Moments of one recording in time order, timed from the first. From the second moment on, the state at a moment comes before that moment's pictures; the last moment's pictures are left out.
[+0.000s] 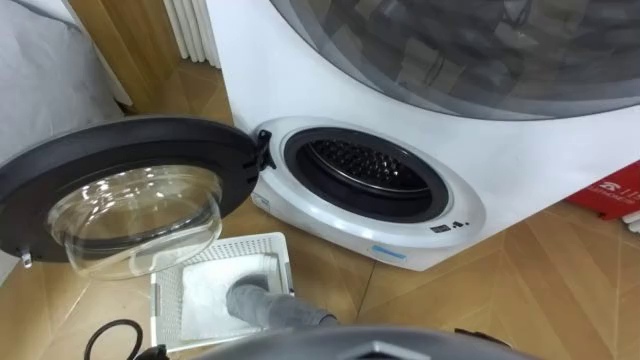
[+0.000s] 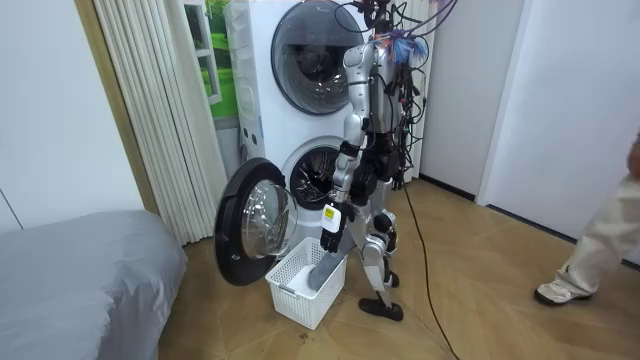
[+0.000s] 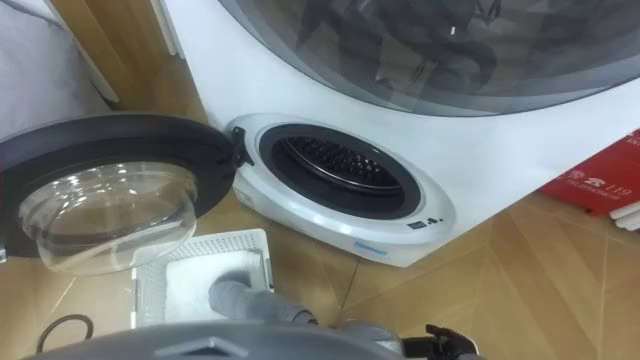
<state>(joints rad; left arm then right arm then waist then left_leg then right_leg) 0.17 0.20 0.09 1.17 0.21 0.15 0.05 0.10 -0.23 -0.04 1.29 0.05 0.05 0.14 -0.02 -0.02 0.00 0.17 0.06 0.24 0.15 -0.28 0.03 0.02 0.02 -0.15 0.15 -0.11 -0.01</state>
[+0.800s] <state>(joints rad) 0.08 0.20 0.05 1.17 0.25 0.10 0.08 0.04 -0.27 -0.02 1.30 0.07 0.02 0.14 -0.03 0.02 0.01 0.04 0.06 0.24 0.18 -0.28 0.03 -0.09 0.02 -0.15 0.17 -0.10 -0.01</state>
